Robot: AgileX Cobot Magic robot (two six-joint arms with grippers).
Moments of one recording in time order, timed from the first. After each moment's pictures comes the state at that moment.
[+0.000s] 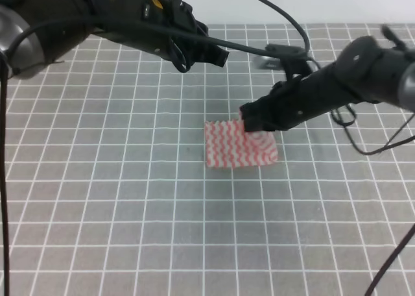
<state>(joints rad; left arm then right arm) -0.50 1.82 -1.66 -0.32 0.62 0.43 0.35 2.03 -1.52 0.75 0.67 -0.48</state>
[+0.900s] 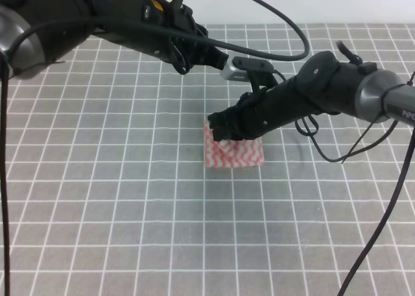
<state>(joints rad) -0.50 1.82 -1.66 -0.32 0.64 0.44 0.44 2.14 -1.61 0.82 0.64 -0.47</state>
